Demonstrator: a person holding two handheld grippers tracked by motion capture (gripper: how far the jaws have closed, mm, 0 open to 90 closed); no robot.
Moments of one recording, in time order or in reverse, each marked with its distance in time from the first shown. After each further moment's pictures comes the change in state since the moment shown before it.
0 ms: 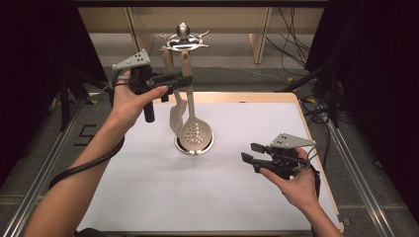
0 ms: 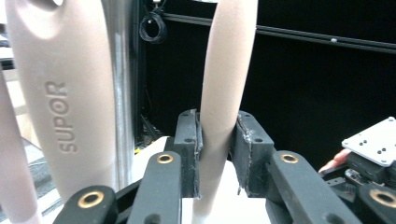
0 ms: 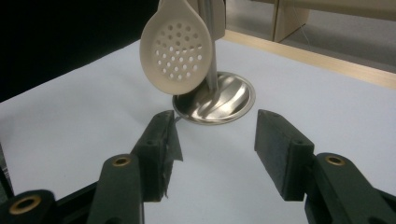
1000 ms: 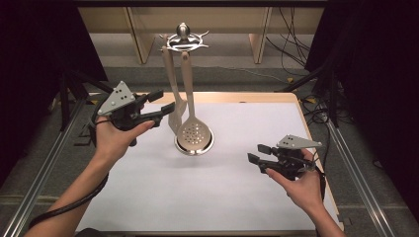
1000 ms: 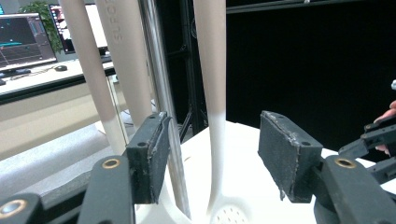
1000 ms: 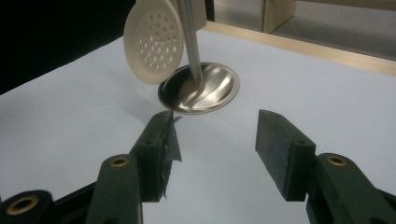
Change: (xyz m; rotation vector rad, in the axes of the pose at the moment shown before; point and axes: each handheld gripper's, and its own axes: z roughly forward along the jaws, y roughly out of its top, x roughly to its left) left arm -0.037 -0.051 -0.056 -0.003 0.255 0.181; right arm -0.008 -0.011 -0.006 0.005 -0.039 0.081
